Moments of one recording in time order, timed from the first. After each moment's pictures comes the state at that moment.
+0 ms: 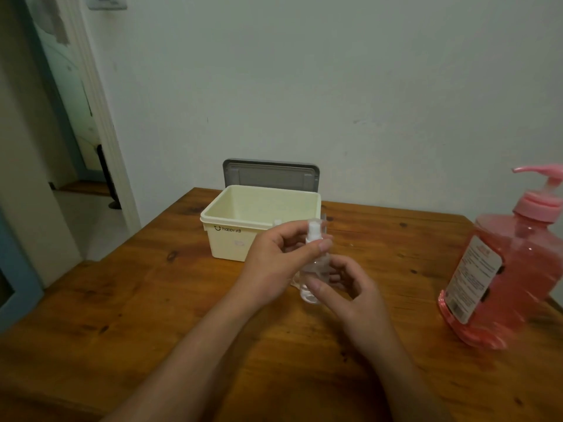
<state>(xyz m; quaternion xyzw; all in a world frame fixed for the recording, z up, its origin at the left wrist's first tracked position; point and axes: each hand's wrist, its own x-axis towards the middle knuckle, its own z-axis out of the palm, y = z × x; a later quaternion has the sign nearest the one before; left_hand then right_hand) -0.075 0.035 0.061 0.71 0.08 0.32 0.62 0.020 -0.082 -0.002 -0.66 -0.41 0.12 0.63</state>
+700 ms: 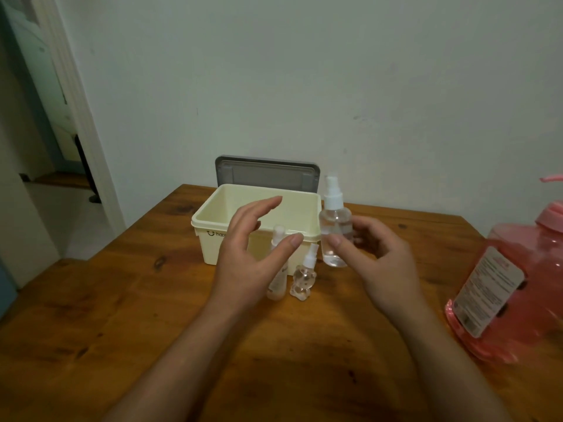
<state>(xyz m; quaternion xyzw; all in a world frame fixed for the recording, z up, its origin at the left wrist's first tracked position) -0.072 0.082 0.040 0.76 0.13 0.47 0.43 0.051 -0.064 0.051 -0.68 -0.41 0.02 0.61</state>
